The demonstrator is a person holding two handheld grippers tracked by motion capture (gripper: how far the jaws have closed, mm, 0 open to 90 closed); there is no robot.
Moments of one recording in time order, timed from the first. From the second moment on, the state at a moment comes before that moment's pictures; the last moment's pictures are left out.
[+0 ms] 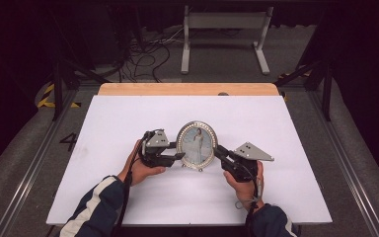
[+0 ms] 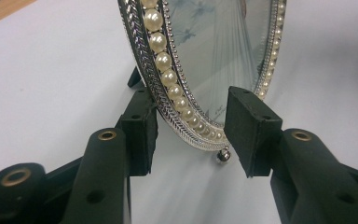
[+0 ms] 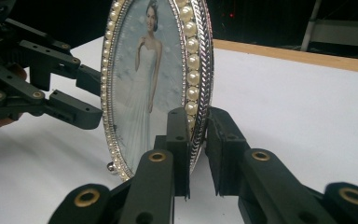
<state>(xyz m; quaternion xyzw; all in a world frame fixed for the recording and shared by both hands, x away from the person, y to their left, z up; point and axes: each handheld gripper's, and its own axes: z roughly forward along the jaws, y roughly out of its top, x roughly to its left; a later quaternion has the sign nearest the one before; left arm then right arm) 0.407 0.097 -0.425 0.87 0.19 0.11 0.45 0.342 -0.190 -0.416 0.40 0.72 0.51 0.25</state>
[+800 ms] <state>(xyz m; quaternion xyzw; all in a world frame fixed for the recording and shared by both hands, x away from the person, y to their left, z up) 0.403 0.102 -0.427 0.86 0.20 0.11 0.46 0.345 -0.189 -0.421 0.39 0.74 0.50 0.24</state>
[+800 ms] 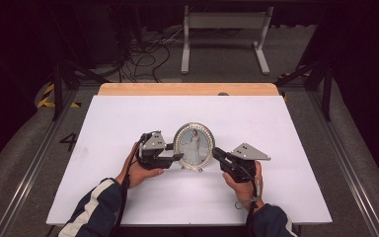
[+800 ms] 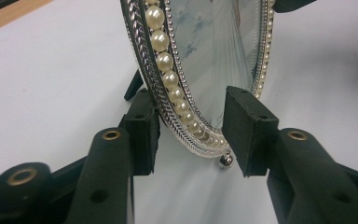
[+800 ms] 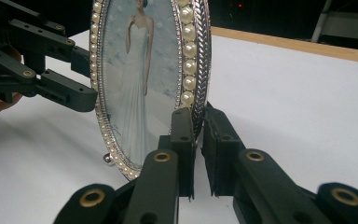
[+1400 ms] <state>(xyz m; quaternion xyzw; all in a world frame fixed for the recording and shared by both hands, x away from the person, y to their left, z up) 0.402 0.106 -0.426 0.86 0.20 0.11 0.46 0.348 -0.188 -0.425 0.39 0.75 0.49 0.23</state>
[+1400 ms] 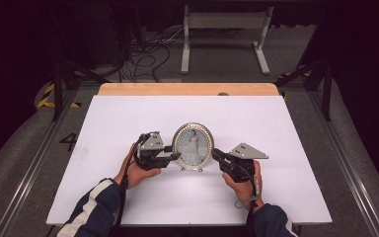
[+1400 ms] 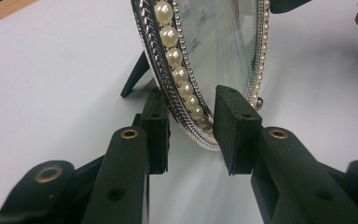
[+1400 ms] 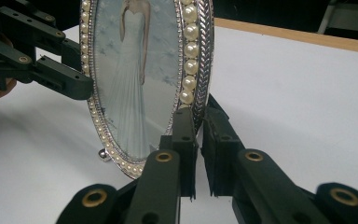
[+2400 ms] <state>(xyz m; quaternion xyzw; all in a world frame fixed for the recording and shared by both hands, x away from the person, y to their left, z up) 0.400 0.104 -0.430 0.86 0.20 0.11 0.45 0.349 -0.188 -0.425 0.38 0.76 0.48 0.23</state>
